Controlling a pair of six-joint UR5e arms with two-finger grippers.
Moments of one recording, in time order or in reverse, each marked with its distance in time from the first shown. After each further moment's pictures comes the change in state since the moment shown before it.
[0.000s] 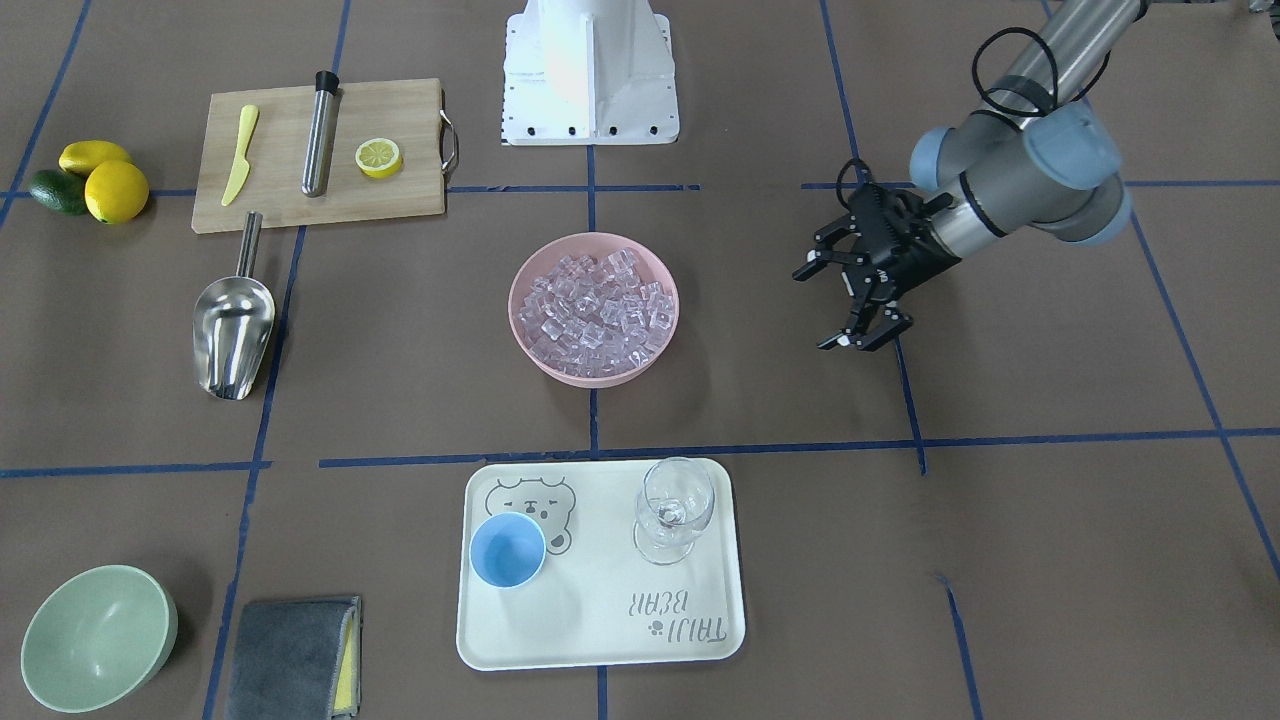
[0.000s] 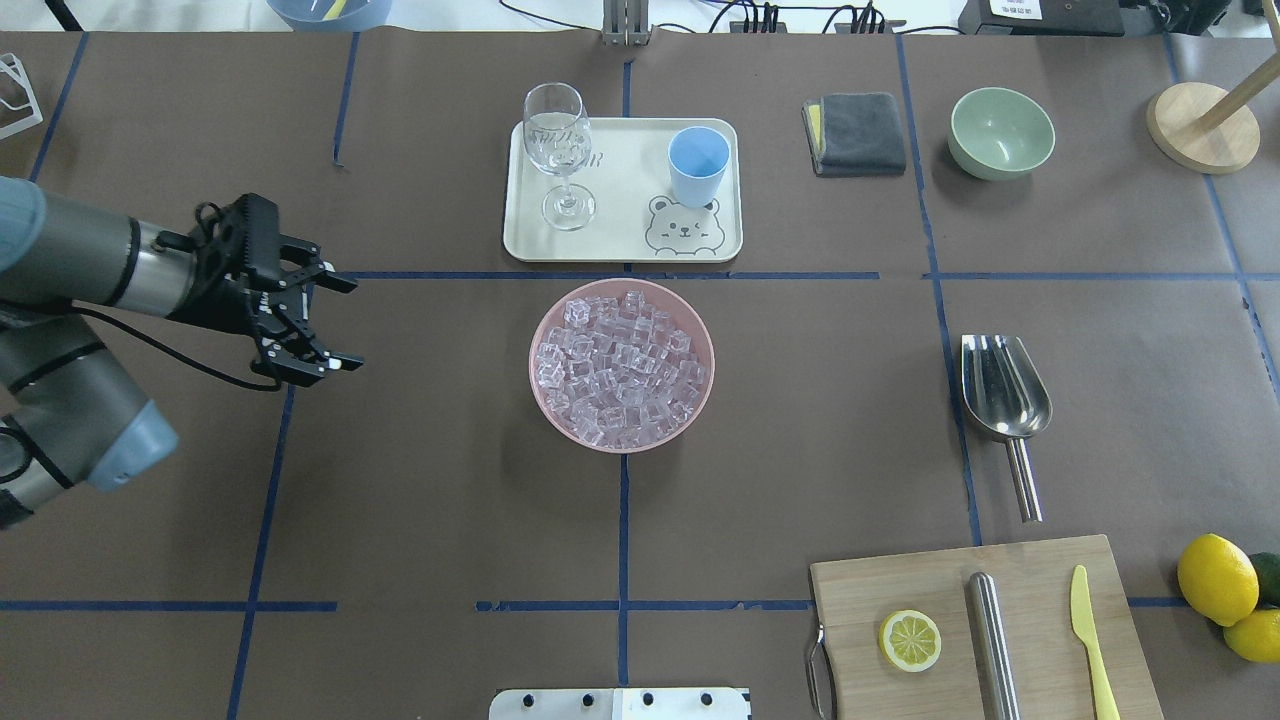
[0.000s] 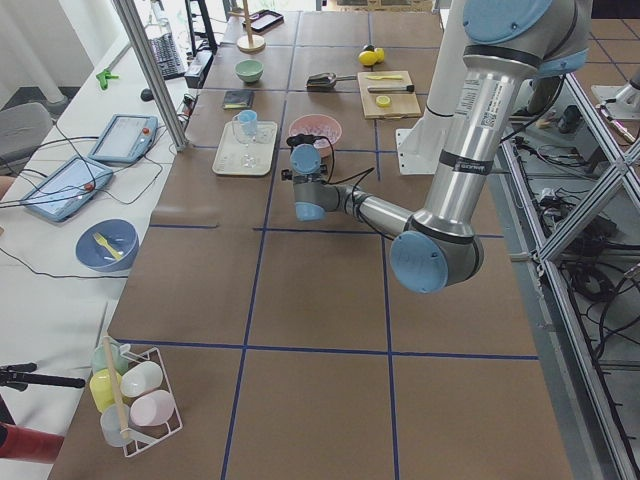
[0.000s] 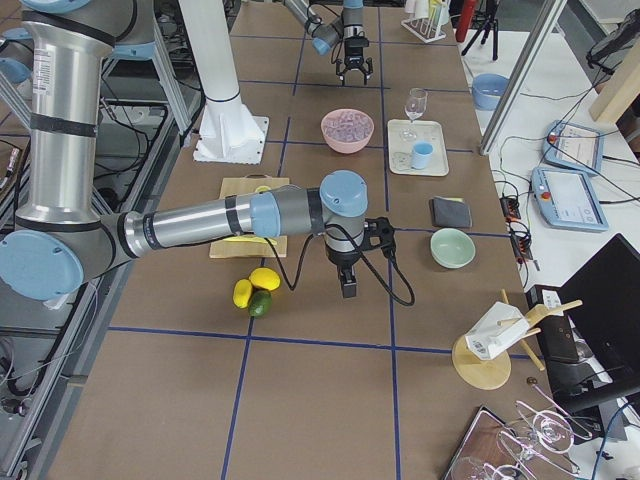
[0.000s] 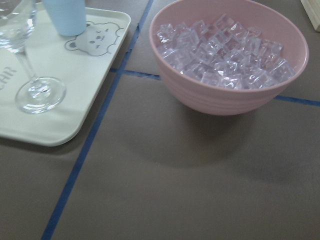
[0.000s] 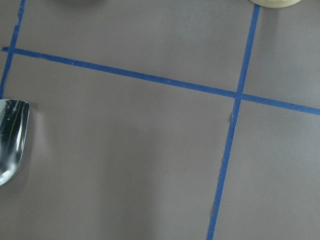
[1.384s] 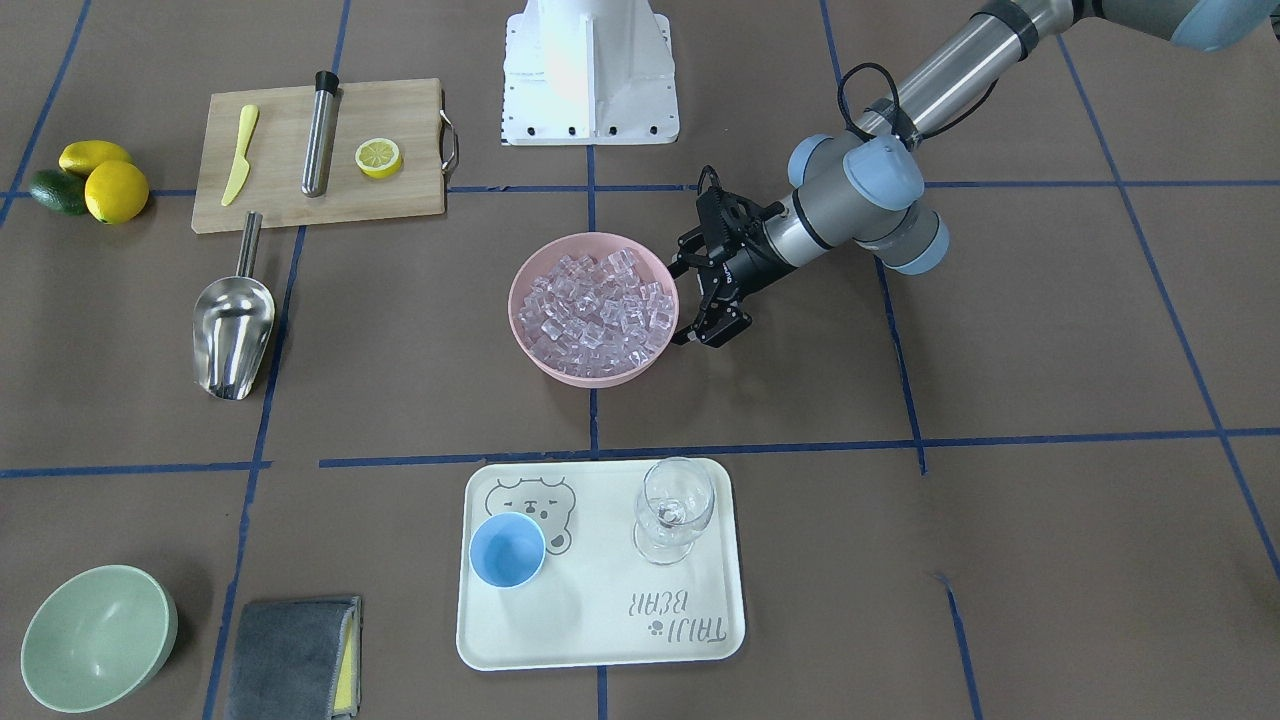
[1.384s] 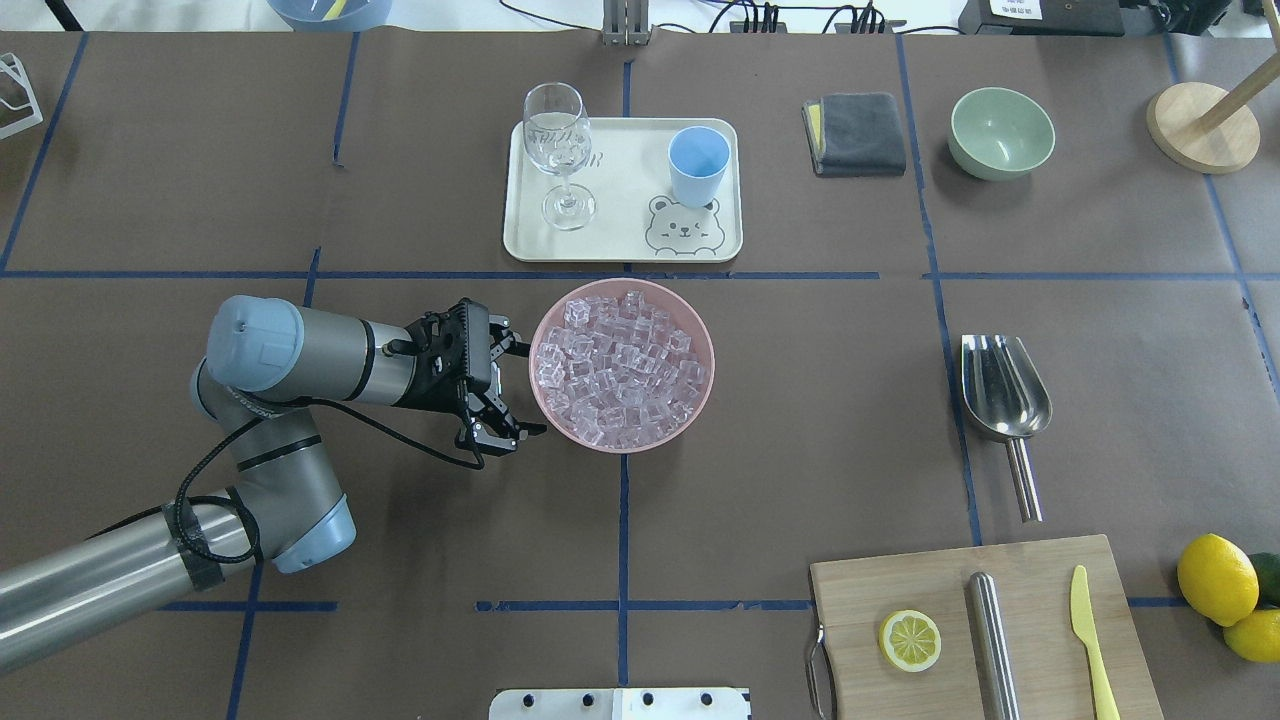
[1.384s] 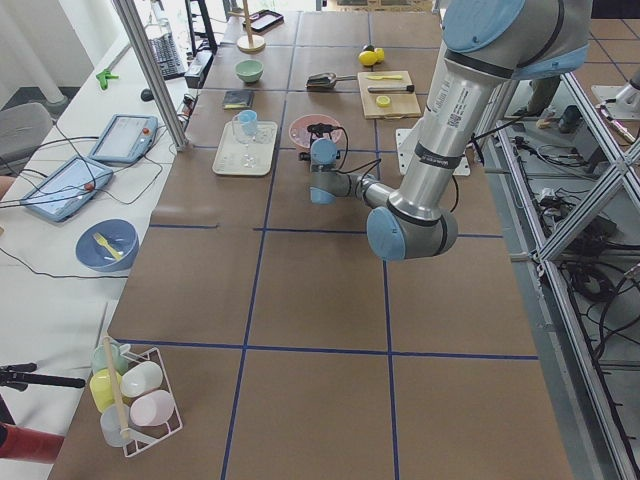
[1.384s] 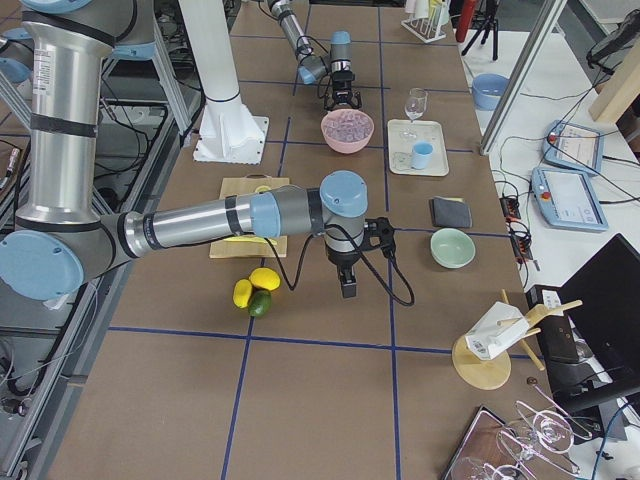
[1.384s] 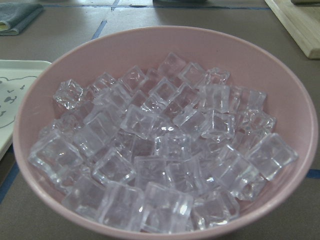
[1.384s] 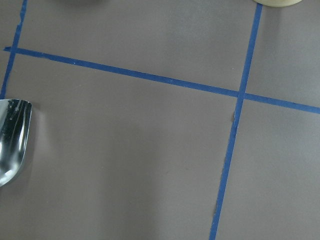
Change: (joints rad) left arm 0.162 -0.176 0.182 -0.138 0.166 -0.006; right arm -0.004 0.000 0.001 -0.001 0.013 0.009
